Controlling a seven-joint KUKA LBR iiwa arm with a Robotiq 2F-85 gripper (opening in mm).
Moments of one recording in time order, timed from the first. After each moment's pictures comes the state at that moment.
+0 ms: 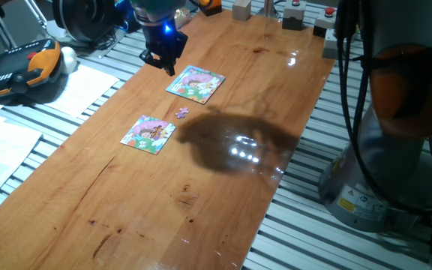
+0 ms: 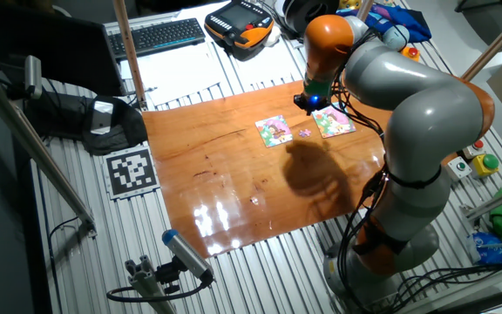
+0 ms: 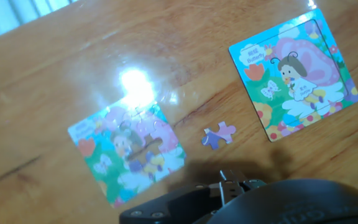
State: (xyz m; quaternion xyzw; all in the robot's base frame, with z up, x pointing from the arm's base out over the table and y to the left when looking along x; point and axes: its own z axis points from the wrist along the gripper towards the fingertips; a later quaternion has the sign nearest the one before) arm 0.537 -0.015 0.191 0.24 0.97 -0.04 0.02
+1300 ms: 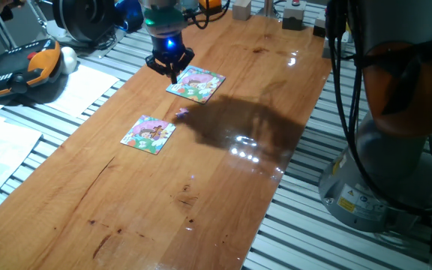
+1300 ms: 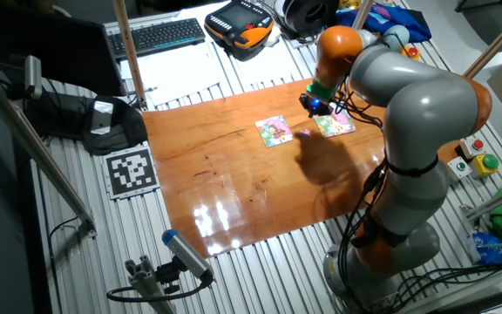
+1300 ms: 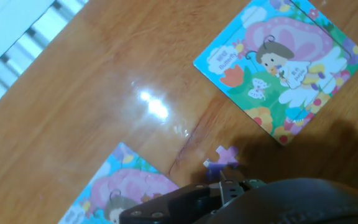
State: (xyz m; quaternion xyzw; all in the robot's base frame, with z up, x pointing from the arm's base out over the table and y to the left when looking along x) arm 0.551 -0.048 0.134 0.43 0.90 -0.01 0.04
